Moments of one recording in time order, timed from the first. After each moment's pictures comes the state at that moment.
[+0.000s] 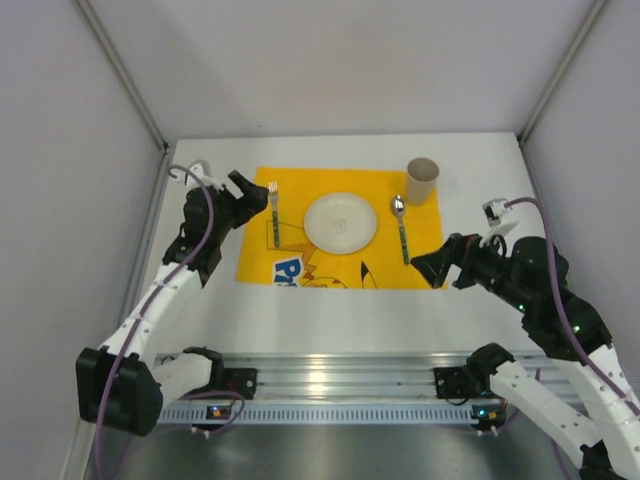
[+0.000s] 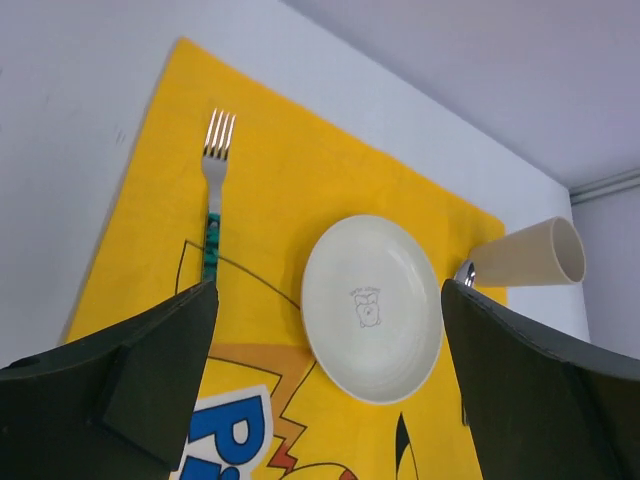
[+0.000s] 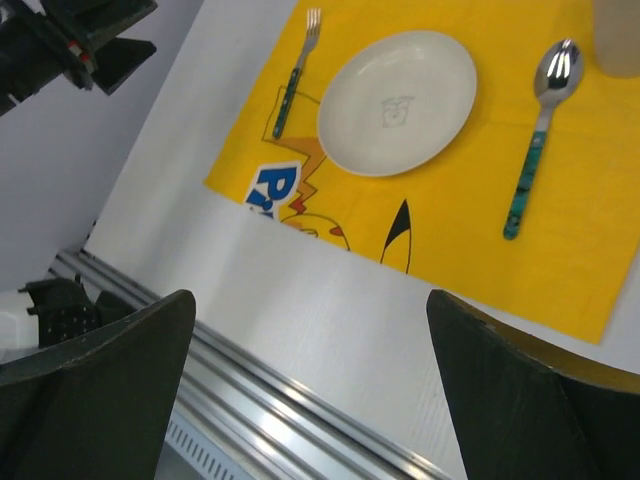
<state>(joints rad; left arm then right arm) -0.25 1.11 0.84 0.00 -0.08 -0.68 0.51 0.58 1.00 -0.73 -0.09 0.46</state>
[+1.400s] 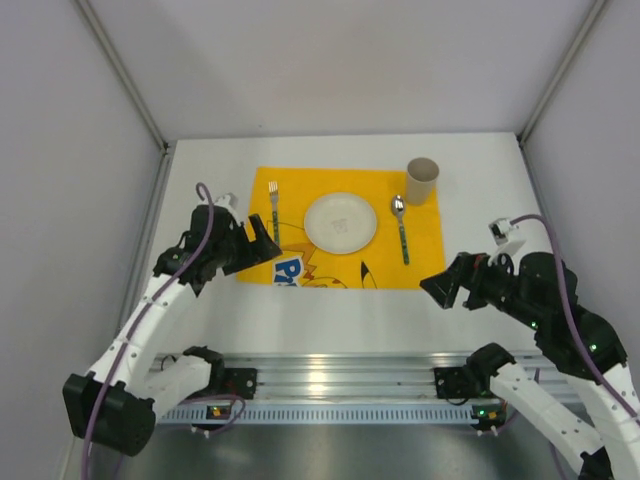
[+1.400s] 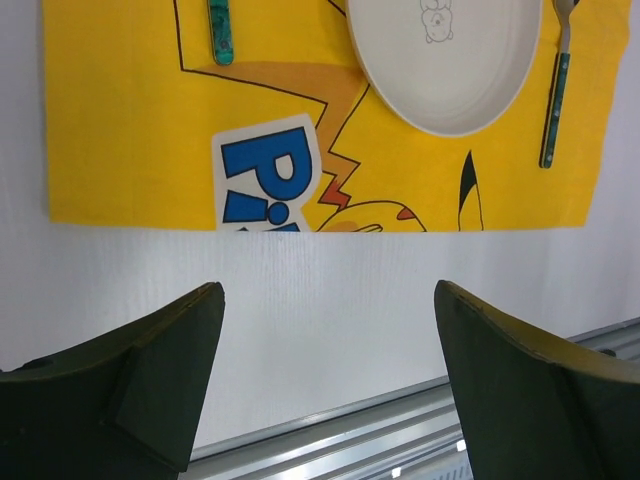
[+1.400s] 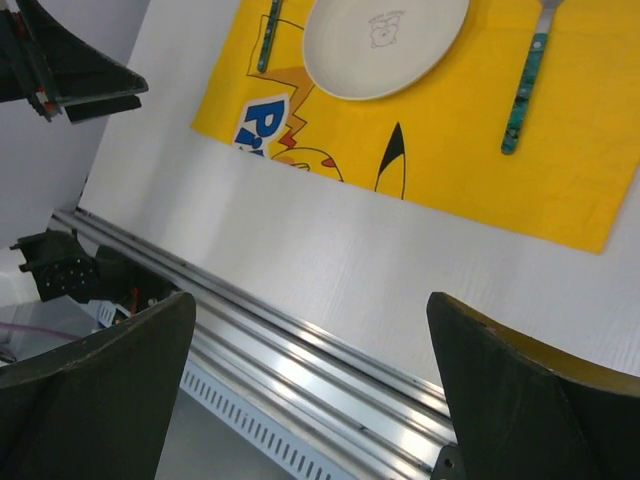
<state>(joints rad) -0.28 0.97 0.85 -0.64 0.18 -0.60 0.51 0.49 0.97 -0.91 -0.14 0.50</state>
